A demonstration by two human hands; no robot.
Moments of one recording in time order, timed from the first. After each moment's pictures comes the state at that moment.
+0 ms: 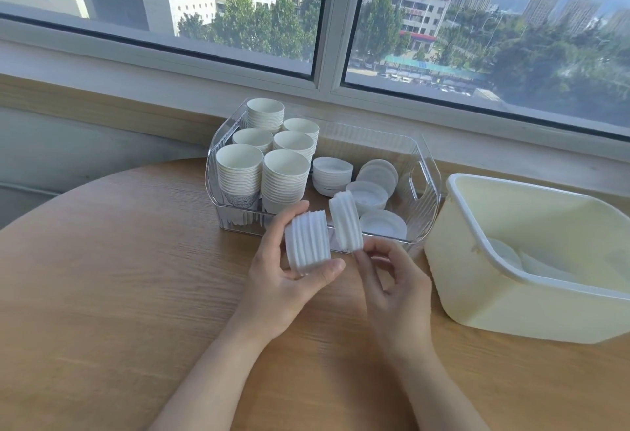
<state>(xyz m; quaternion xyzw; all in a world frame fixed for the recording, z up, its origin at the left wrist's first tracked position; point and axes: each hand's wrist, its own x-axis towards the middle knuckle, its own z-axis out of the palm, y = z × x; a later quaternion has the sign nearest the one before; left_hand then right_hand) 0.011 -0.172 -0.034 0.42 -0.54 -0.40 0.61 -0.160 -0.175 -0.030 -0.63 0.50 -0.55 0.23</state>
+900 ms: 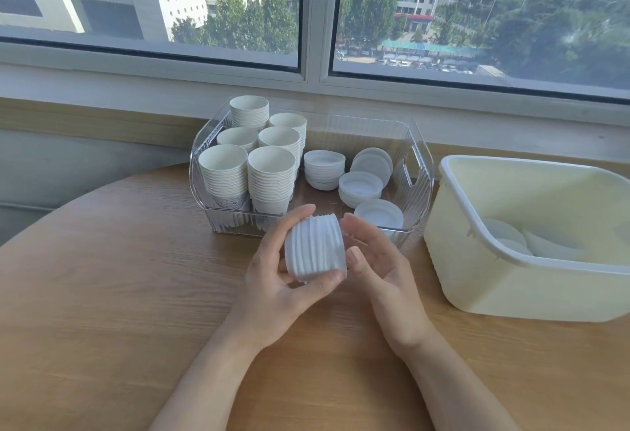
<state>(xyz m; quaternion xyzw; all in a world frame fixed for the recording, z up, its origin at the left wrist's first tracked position) 0.010 -0.170 -0.033 0.42 -0.59 -0.41 0.55 -0.169 -0.188 -0.036 -0.59 0.39 -0.52 0.49</state>
